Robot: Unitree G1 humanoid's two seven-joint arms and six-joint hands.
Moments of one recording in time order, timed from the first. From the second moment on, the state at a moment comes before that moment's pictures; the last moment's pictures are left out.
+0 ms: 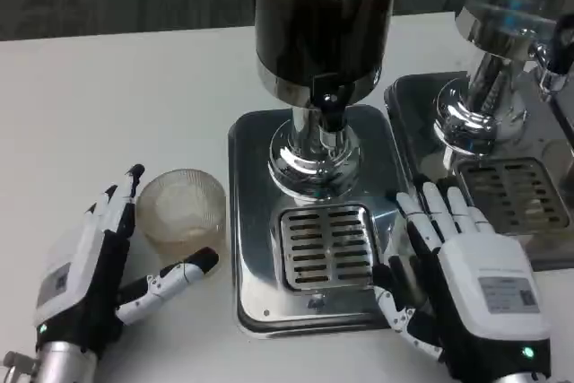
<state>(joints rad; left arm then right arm) -0.03 0.39 -0.13 0.65 0.52 -0.52 0.43 0.28 -0.28 0.39 -0.13 -1.04 0.09 -0.40</state>
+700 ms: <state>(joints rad) -0.17 0.37 -0.18 0.88 0.53 -0.63 0.55 0.31 -0.28 0.39 -0.17 -1.04 0.12 -0.39</state>
